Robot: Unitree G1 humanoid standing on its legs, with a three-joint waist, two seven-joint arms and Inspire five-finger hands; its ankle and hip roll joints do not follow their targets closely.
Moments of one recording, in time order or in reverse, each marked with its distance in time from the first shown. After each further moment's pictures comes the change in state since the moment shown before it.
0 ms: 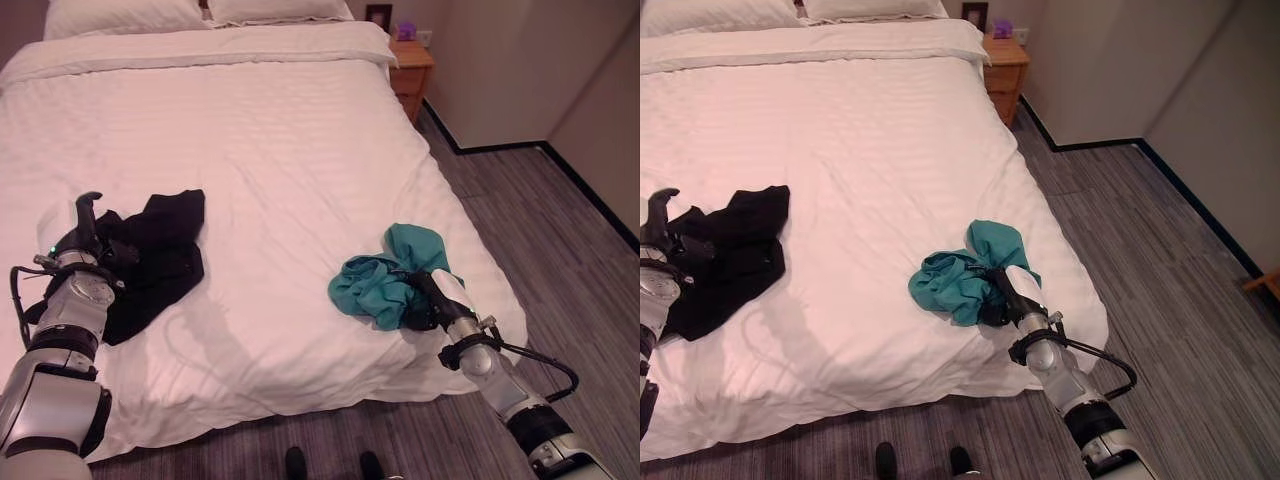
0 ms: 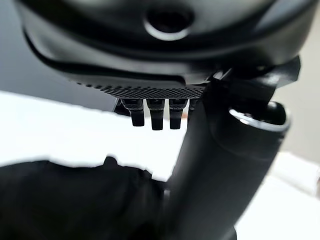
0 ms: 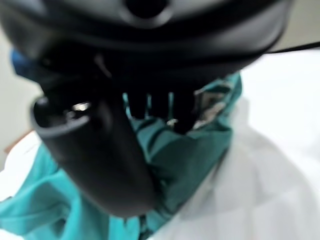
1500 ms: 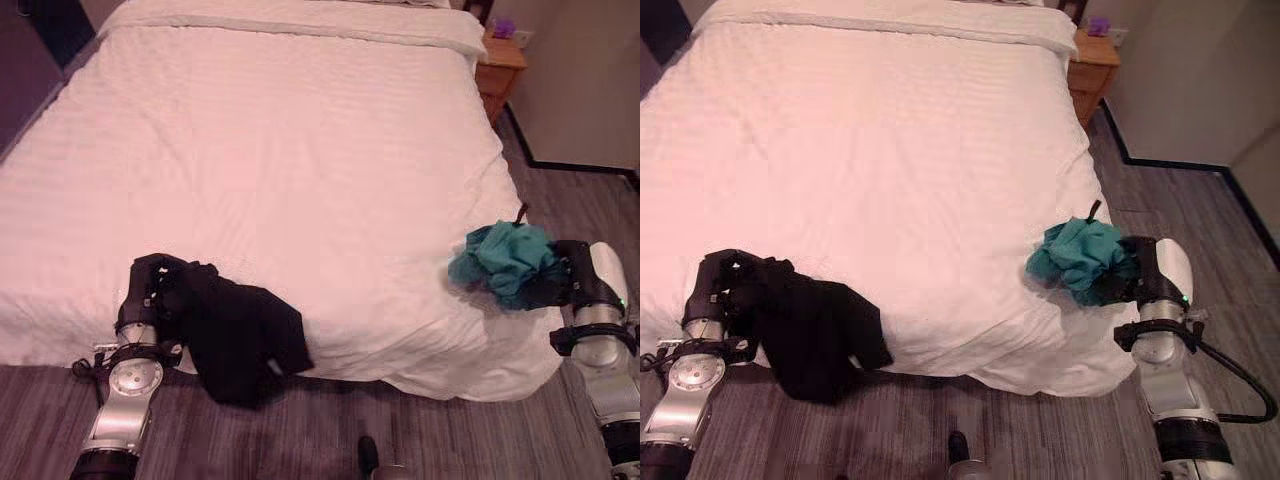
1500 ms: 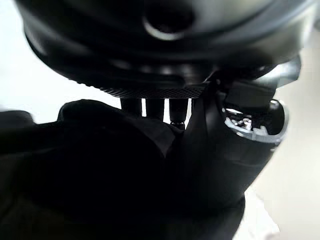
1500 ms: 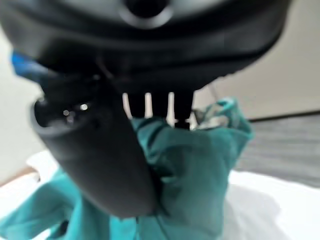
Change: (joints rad) left arm 0.749 -0.249 0.344 -1.098 -0.181 -0.038 0.016; right arm 0.173 -0.219 -0.491 -0.269 0.076 0.163 -0.024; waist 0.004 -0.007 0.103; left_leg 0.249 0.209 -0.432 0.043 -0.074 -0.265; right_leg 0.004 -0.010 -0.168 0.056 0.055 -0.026
